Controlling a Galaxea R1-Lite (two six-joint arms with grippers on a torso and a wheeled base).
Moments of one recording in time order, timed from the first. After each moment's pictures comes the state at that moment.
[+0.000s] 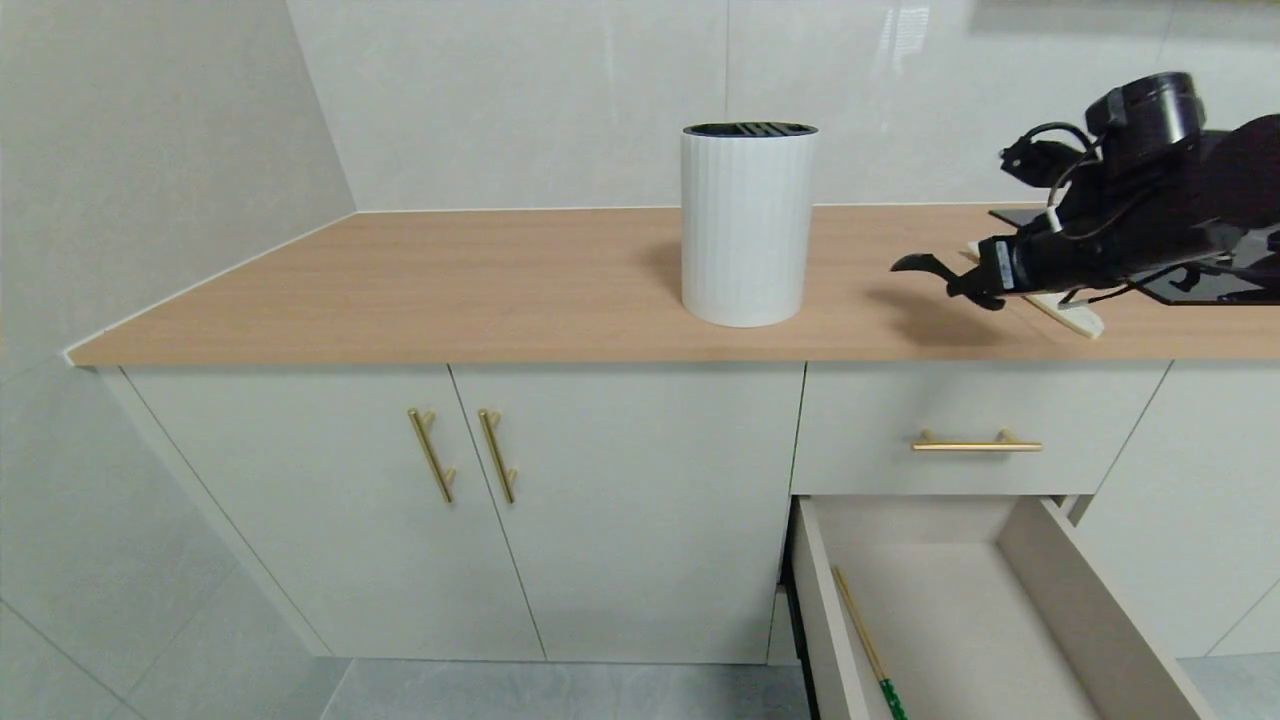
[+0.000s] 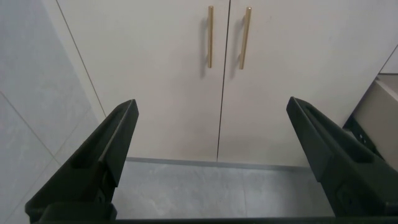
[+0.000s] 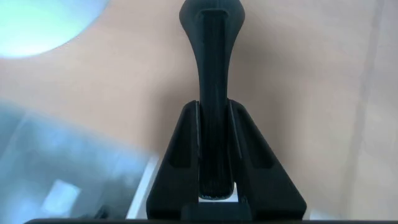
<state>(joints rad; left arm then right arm) 0.00 0.00 0.00 0.00 0.05 -0.01 0.09 2.00 -2.00 0.56 0.20 -0.07</state>
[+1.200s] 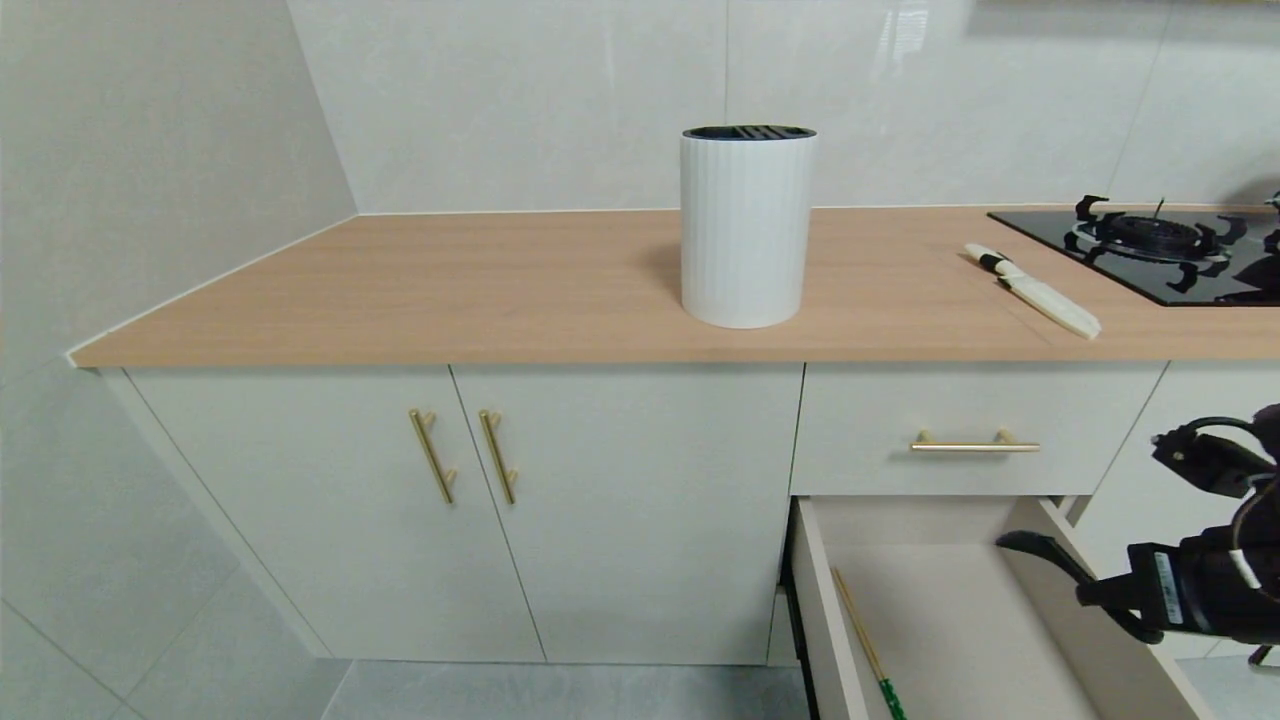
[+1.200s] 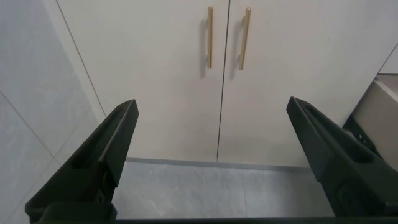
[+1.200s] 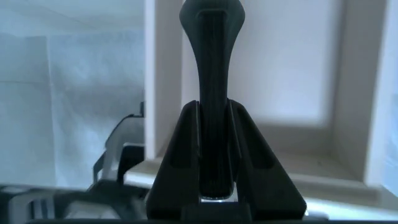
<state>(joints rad) 0.00 0.00 0.00 0.00 0.05 -0.01 0.09 1.41 -0.64 0.12 0.14 0.22</state>
